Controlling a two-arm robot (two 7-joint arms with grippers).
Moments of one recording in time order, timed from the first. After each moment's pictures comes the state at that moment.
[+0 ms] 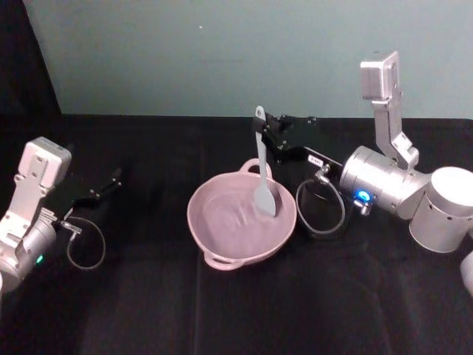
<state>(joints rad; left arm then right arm) -0.20 0.60 0.45 -1.41 -0.25 -0.12 0.03 0.48 0.36 -0.48 -1.32 0.52 0.06 0.53</state>
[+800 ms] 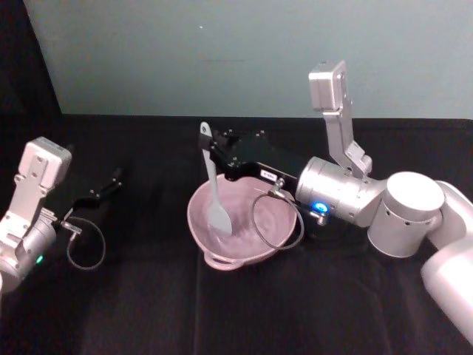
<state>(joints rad) -0.20 0.60 0.45 -1.41 -0.25 -0.12 0.03 0.49 0.31 -0.57 -1.34 0.54 0.06 0.57</state>
